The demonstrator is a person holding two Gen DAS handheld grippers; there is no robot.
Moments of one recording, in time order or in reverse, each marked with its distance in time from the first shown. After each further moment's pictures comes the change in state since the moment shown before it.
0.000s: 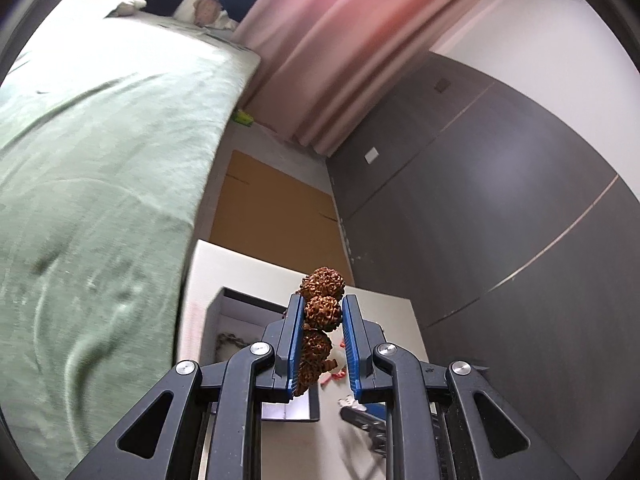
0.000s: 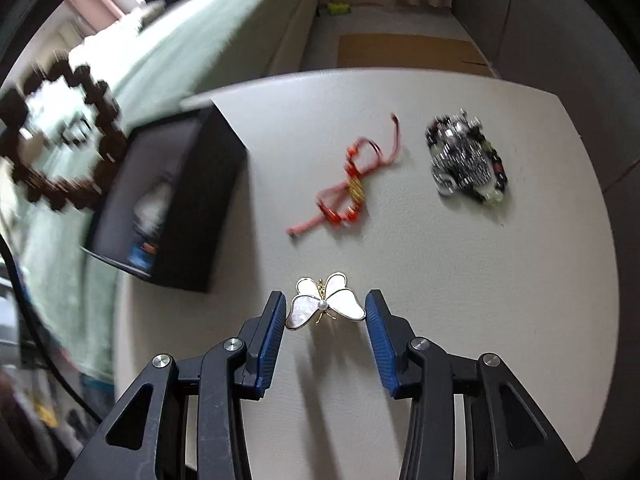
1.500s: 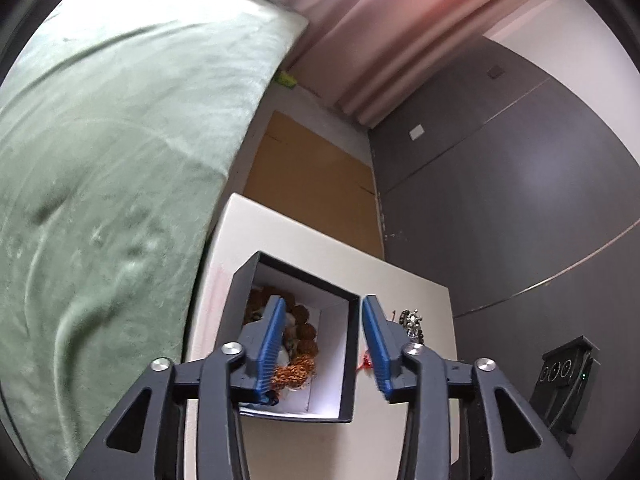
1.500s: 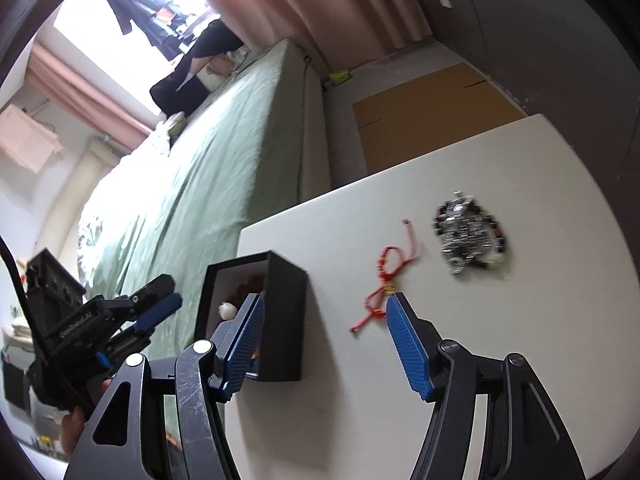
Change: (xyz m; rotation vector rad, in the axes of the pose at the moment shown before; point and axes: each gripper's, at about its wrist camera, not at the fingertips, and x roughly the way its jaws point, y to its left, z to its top) left arm 0.040 0.021 -0.010 -0.110 0.116 0.103; right arm -0.057 -0.031 0.023 0.241 -0.258 0.233
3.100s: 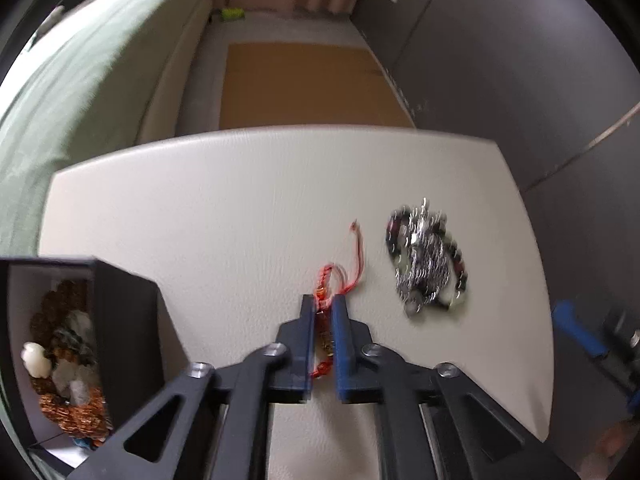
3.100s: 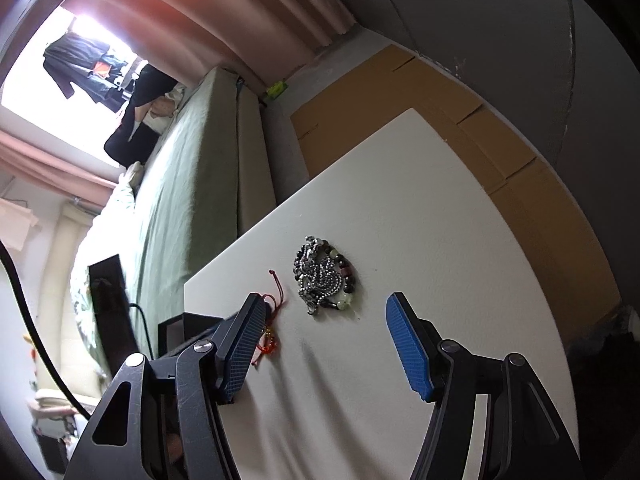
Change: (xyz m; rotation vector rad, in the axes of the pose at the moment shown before) left arm 0.194 -0.115 -0.060 0.378 0.337 0.284; right arm -0.021 -0.114 0.037 0.225 0.008 -0.042
